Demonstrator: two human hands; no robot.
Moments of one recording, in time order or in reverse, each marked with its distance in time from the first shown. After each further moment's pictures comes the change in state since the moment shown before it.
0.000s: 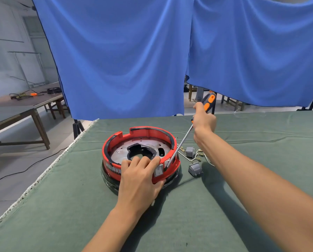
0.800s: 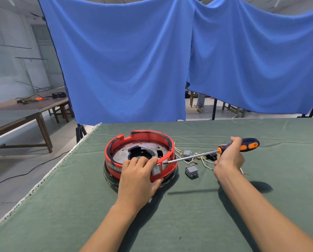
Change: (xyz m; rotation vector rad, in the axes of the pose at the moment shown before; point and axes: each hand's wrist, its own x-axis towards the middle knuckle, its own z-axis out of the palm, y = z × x) left_hand 0.001 0.002 -0.002 0.008 -0.075 -0.048; right_hand -0.014 0.036 -0.087 0.365 0.251 0.219
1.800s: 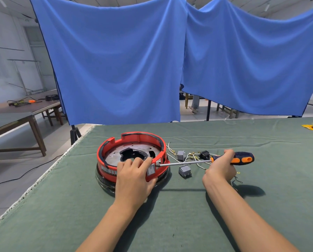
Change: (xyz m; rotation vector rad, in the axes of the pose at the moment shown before) left_hand 0.001 0.007 0.001 0.008 0.019 -0.034; right_hand -0.012 0.019 -0.014 0.121 0.185 -0.032
